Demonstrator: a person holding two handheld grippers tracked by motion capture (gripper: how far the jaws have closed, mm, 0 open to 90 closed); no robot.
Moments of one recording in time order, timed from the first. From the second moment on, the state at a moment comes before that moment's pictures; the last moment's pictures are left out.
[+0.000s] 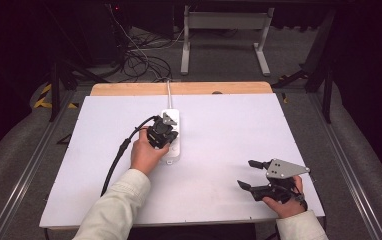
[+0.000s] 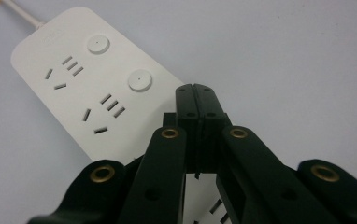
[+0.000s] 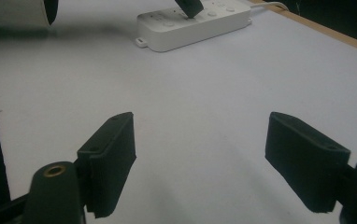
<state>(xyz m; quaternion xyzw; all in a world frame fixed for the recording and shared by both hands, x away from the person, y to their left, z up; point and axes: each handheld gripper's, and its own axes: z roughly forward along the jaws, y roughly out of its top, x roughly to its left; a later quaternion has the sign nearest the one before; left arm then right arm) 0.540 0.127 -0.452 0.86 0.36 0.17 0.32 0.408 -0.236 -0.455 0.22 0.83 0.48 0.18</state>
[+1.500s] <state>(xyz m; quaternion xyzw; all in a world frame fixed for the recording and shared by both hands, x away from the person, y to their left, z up) 0.543 0.129 -0.450 0.86 0.37 0.17 0.32 0.407 -0.235 -0.455 0.22 0.83 0.48 0.18</state>
